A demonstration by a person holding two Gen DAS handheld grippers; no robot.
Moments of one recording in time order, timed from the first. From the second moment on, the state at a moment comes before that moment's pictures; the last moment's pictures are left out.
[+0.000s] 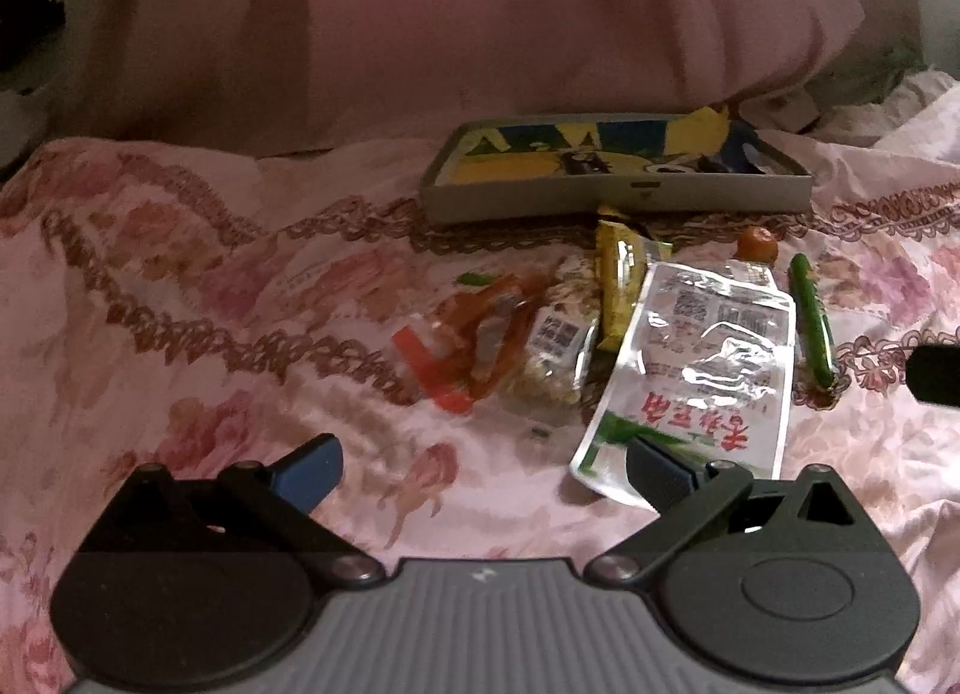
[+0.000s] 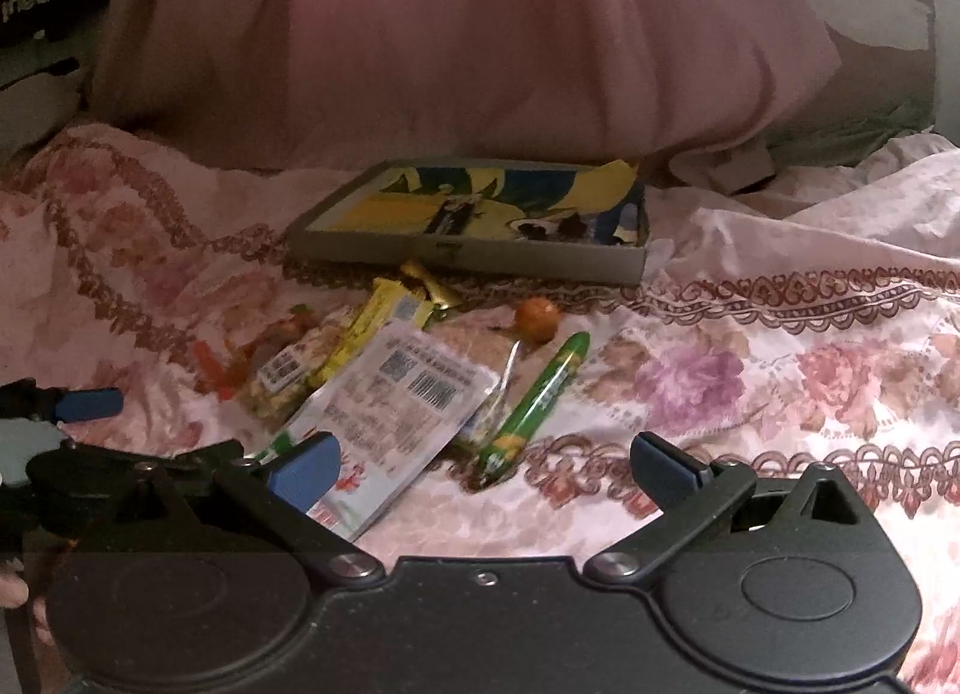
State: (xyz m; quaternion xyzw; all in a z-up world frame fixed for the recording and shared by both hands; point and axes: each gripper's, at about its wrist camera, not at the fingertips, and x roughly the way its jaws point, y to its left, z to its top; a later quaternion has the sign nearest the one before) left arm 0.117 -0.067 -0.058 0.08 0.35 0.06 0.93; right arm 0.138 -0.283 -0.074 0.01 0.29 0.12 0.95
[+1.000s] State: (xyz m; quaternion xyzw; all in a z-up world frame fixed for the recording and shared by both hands) left arm 0.180 -0.128 -0.092 0.15 0.39 -0.15 0.90; right arm 0.250 -0.305 -0.131 0.01 0.35 0.17 0.92
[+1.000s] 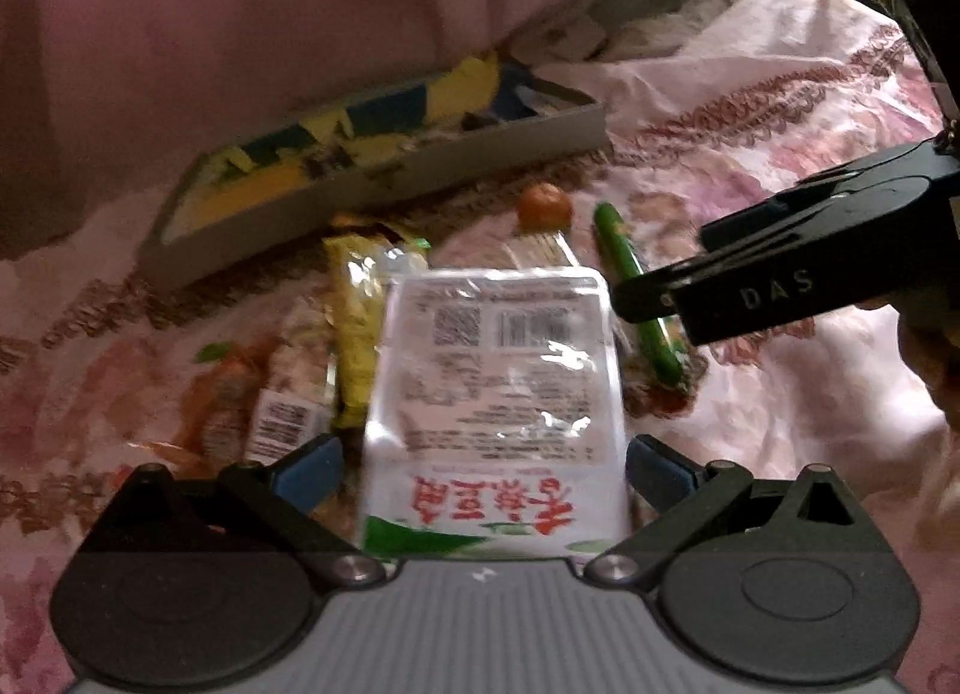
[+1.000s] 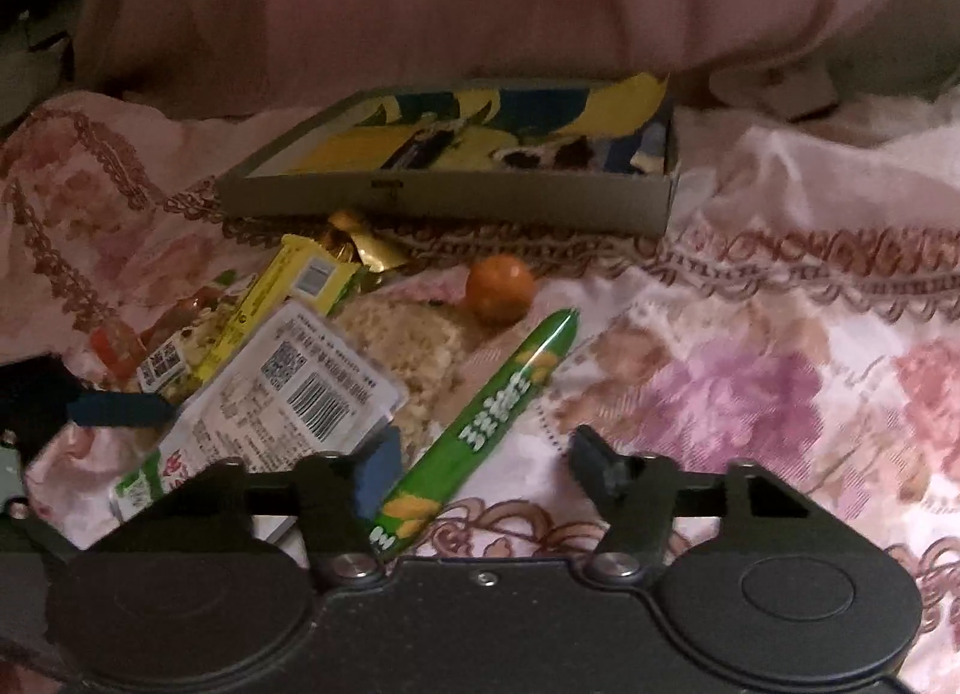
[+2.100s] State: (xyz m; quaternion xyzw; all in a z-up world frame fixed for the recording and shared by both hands) left arm 0.176 -0.128 -0.082 0.11 0.44 -0.11 0.88; right arm 0.247 -0.305 -0.127 0.07 0.39 0.18 0.90
